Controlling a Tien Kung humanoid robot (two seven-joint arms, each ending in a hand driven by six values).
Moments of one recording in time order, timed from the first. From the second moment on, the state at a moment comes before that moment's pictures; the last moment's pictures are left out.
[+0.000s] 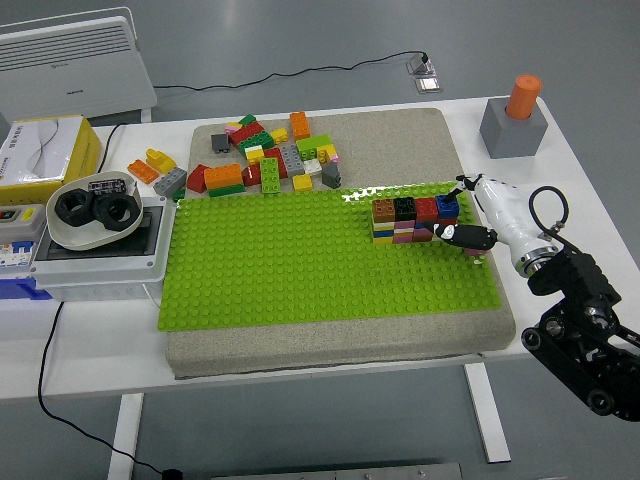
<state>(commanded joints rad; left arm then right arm) -0.09 0.07 -1.57 -0.18 1.92 0.14 0.17 0.37 -0.26 0.92 1.18 -1.98 -0.29 -0.12</state>
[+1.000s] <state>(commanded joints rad) -0.09 0.07 -1.57 -0.18 1.92 0.14 0.17 0.37 -0.26 0.92 1.17 -1.97 -0.29 -0.12</state>
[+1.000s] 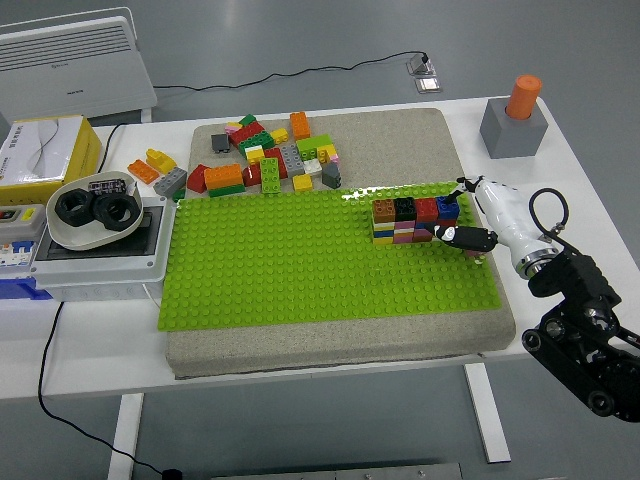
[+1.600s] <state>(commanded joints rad) -0.08 0.07 -1.57 -0.18 1.92 0.14 0.17 0.38 -0.26 0.91 1.18 -1.96 -0.30 -0.11</state>
